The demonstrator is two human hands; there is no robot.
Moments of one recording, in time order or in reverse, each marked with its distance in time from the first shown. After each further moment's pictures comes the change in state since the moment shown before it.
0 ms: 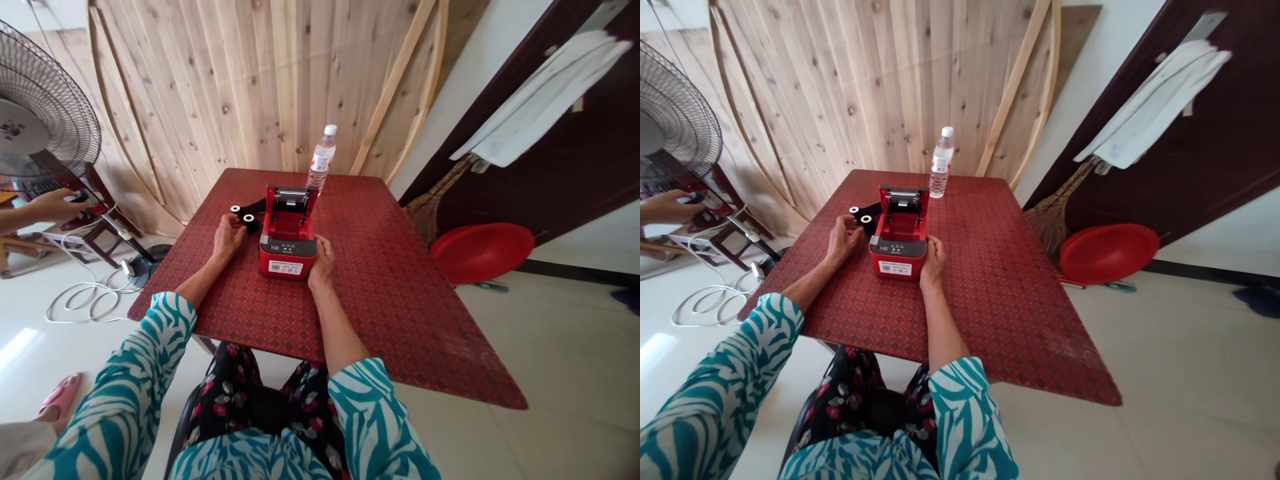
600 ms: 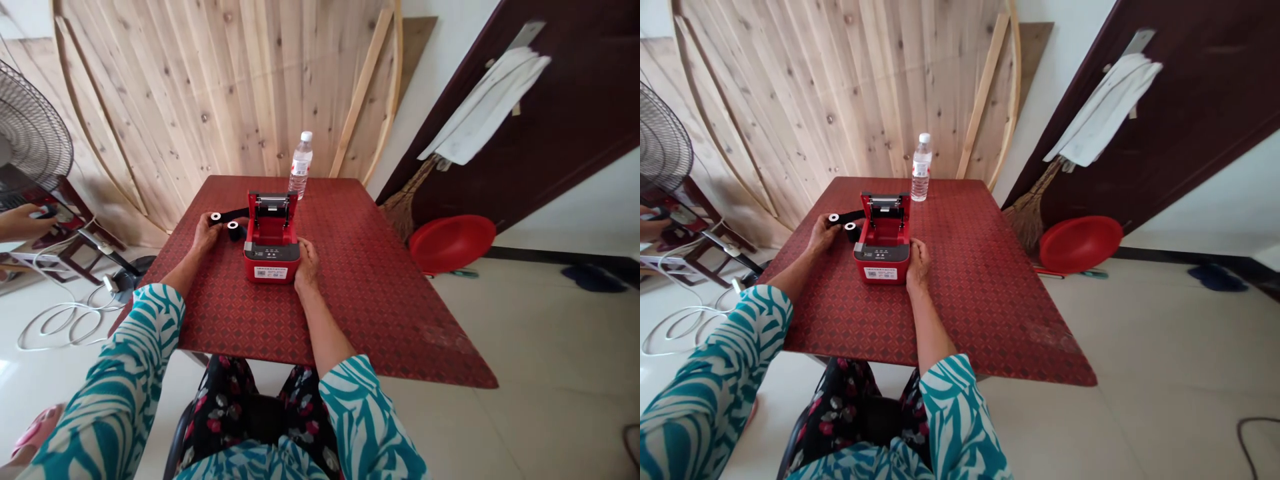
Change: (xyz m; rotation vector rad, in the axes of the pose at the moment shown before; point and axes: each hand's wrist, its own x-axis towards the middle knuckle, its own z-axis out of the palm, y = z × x) left_hand 0.057 -0.030 0.003 -0.269 0.012 -0.102; right_hand -0.002 -0.005 0.002 -0.056 -0.003 -0.023
